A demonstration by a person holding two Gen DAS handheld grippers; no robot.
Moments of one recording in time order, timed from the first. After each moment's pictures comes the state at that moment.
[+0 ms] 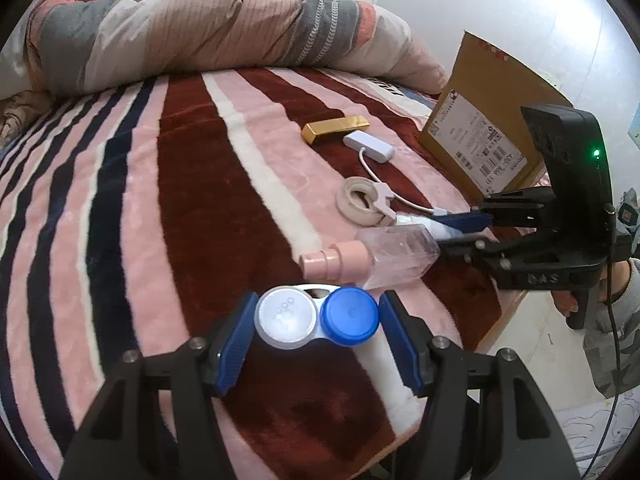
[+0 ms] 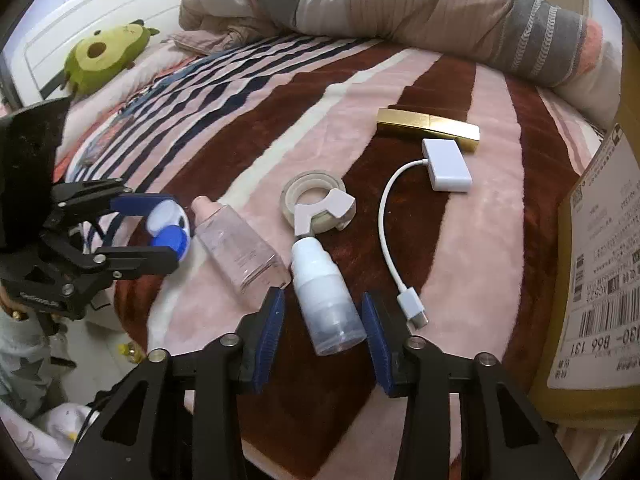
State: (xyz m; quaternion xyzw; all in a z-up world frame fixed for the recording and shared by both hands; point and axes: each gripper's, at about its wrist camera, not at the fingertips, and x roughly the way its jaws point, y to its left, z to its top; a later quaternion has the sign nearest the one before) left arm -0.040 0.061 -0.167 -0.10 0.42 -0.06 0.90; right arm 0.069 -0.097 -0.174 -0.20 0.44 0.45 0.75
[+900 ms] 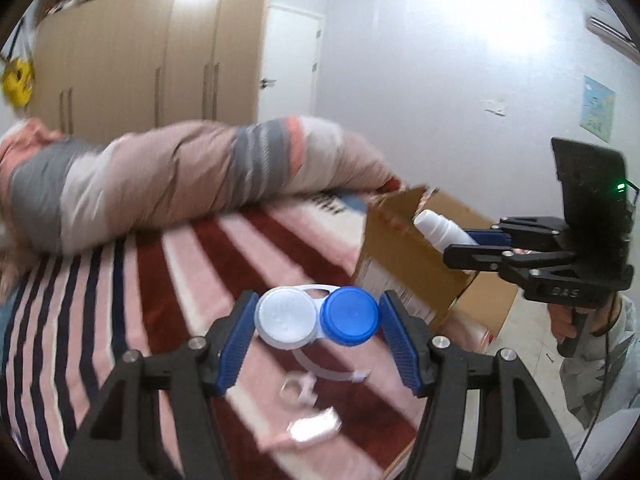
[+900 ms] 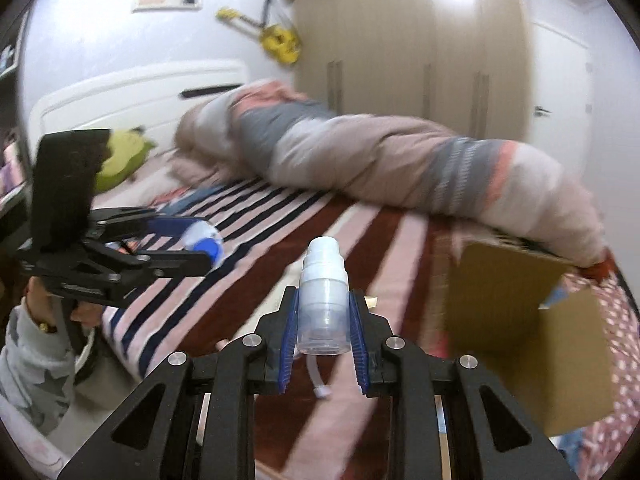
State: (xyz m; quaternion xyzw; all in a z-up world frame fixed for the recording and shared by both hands) left arm 0.001 0.019 0.008 -0.02 0.27 -0.13 0.95; right arm 0.056 -0.186 0.008 -0.12 0.26 0.42 0.86
